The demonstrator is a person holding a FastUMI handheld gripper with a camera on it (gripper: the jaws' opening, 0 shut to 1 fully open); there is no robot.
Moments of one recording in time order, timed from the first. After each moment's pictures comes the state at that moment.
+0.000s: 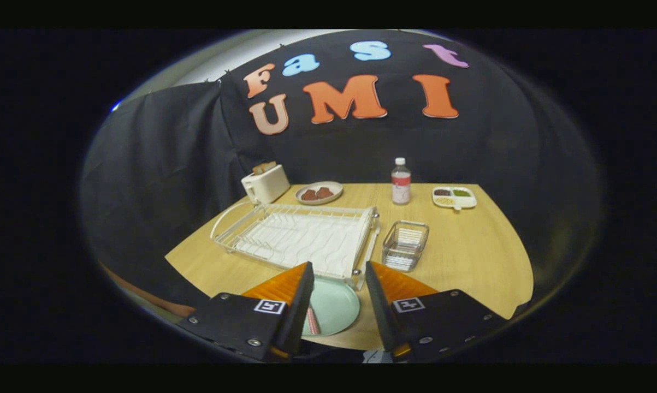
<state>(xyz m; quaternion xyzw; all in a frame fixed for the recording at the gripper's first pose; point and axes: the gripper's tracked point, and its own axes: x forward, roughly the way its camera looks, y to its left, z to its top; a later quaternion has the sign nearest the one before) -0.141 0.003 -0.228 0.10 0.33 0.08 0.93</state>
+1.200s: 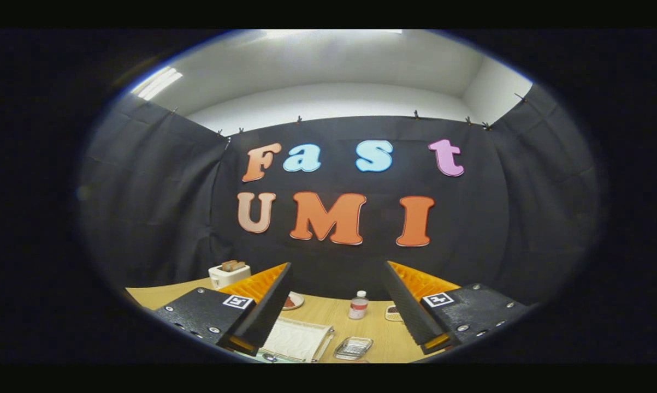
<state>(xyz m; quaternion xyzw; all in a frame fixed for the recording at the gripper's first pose) -0.044 -0.027 -0.007 0.00 0.02 0.00 1.00</state>
